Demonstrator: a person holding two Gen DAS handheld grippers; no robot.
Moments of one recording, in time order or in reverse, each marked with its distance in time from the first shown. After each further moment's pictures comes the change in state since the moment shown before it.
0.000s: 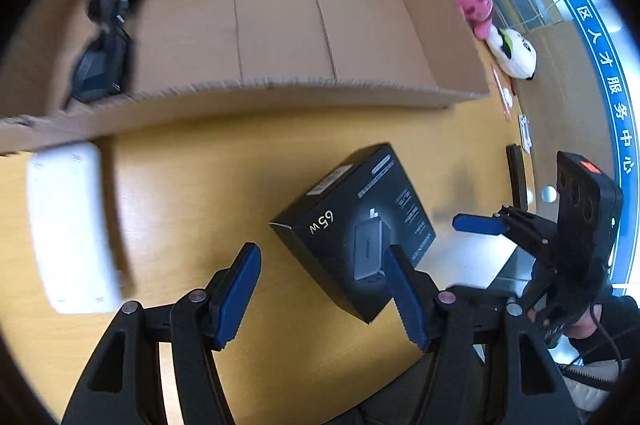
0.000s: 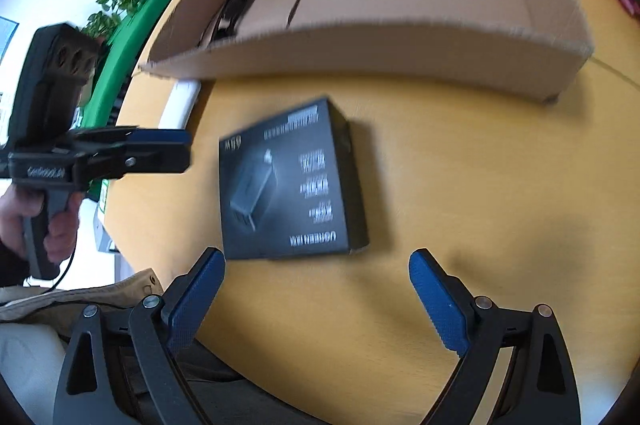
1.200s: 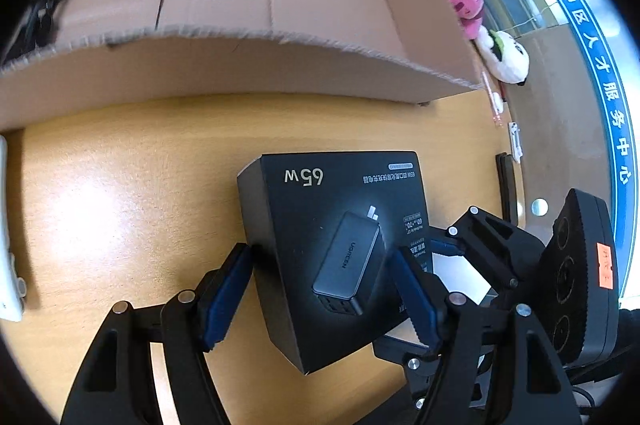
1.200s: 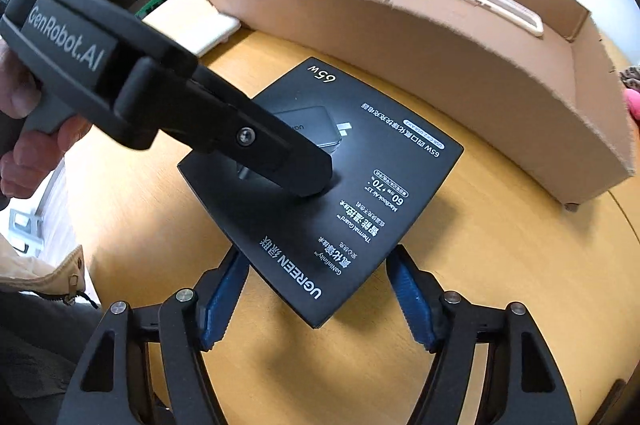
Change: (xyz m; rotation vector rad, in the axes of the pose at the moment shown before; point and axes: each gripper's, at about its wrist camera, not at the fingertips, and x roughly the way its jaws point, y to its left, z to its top) left arm 0.028 -0.040 -0.006 -0.002 -0.060 -0.042; right arm 0.045 0.030 -0.032 -0.451 -0.114 -0.181
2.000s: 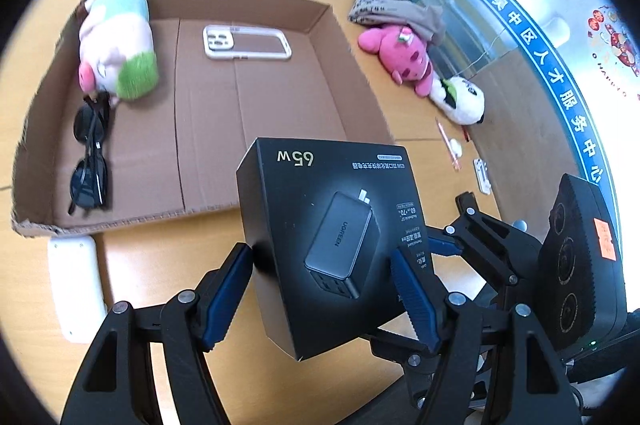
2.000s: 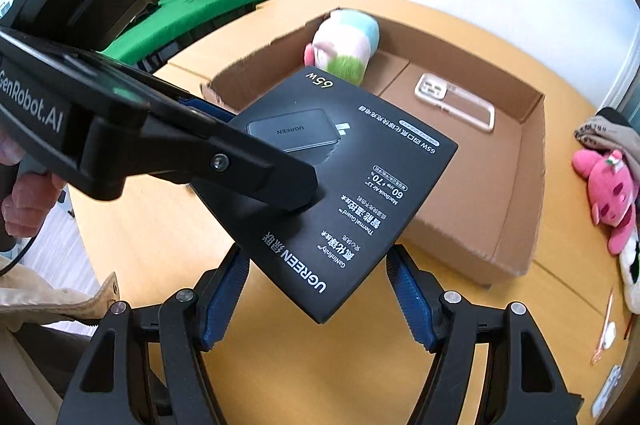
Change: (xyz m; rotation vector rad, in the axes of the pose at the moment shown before) left arm -0.108 -0.046 0.025 0.126 -0.213 0.019; right arm -0.103 0.010 0.082 -0.001 -0.165 -0.113
